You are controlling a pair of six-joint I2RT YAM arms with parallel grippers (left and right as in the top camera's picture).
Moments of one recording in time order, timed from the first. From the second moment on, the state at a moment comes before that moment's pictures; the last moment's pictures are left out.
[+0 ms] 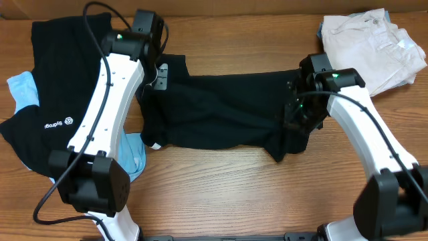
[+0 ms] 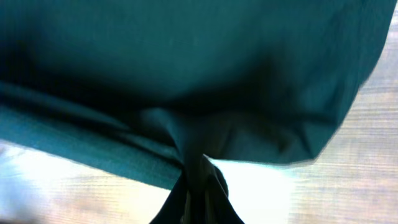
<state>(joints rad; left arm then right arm) -0.18 1.90 1.82 -1.26 -0.17 -0.16 0.15 1.70 1.35 -1.15 -0.24 0.25</state>
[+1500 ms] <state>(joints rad) -0.31 2.23 1.77 -1.15 0.03 0.13 0.03 1.78 1.36 -1.03 -0.34 0.21</state>
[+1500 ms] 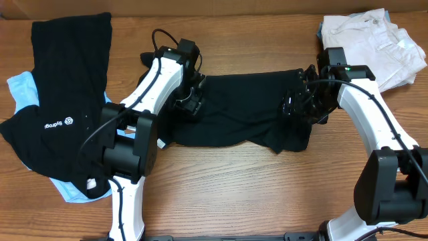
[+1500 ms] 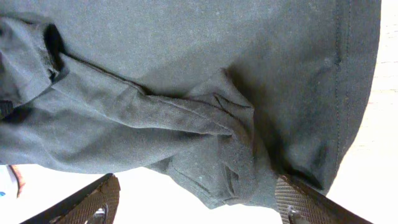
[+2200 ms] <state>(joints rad) -0.31 2.23 1.70 -1.14 0.03 0.12 0.03 1.78 1.36 -1.01 -0.34 0.21</state>
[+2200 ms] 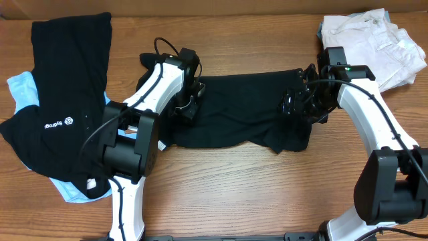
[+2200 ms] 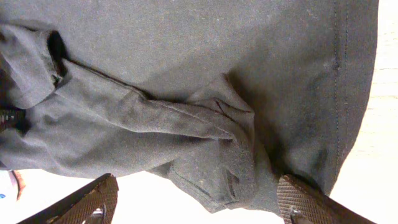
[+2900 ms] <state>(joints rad) -0.31 2.23 2.05 -1.30 0.02 0.10 0.03 1.78 1.36 -1.04 -0.41 0.22</state>
